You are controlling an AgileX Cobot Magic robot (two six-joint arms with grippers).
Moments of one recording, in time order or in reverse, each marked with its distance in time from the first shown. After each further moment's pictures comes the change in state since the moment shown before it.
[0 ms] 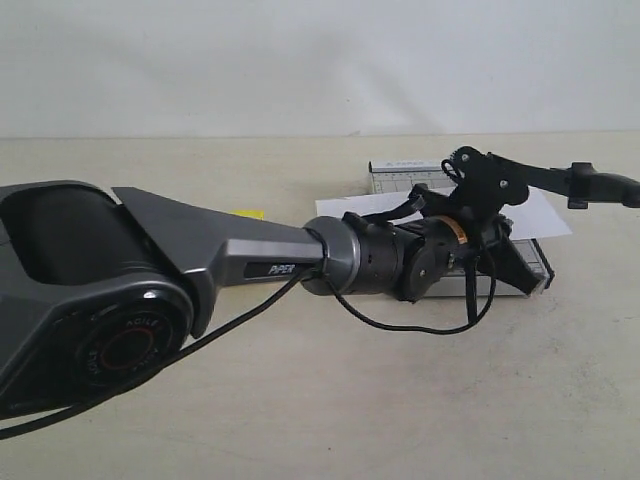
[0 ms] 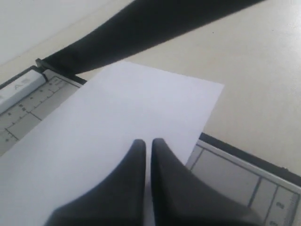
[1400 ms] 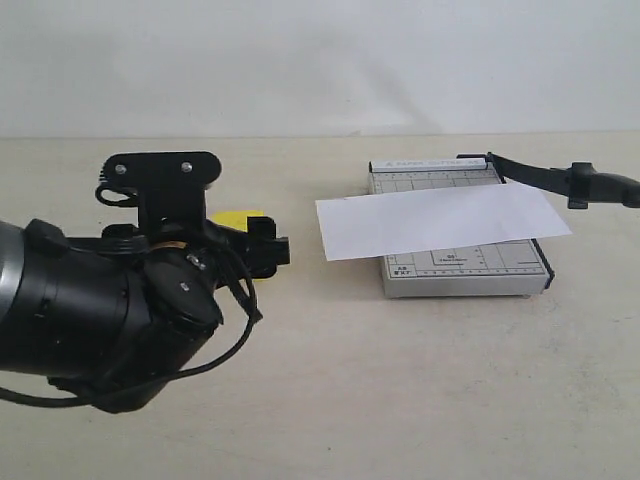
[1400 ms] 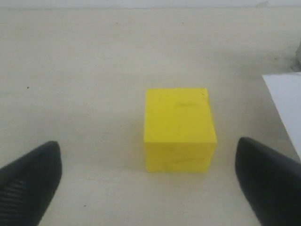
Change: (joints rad) left arm -0.021 -0.748 1.063 -1.236 -0.613 0.395; right arm 0.000 0.000 0.000 0.000 0.000 0.010
